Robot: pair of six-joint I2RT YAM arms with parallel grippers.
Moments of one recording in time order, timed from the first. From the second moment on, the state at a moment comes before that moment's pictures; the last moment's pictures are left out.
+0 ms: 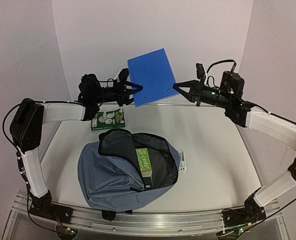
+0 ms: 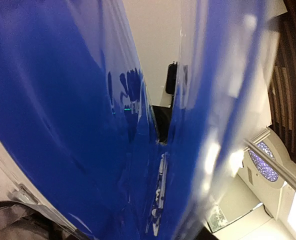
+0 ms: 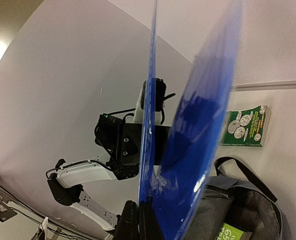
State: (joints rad) left arm -0.52 1.89 1.35 0.87 1.07 -1.34; right arm 0.52 1.44 1.18 0.28 -0.63 0.90
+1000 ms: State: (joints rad) left arm -0.58 1.63 1.24 -0.27 1.06 -0.44; right arm 0.52 1.39 1.36 -0.43 -0.39 0.30
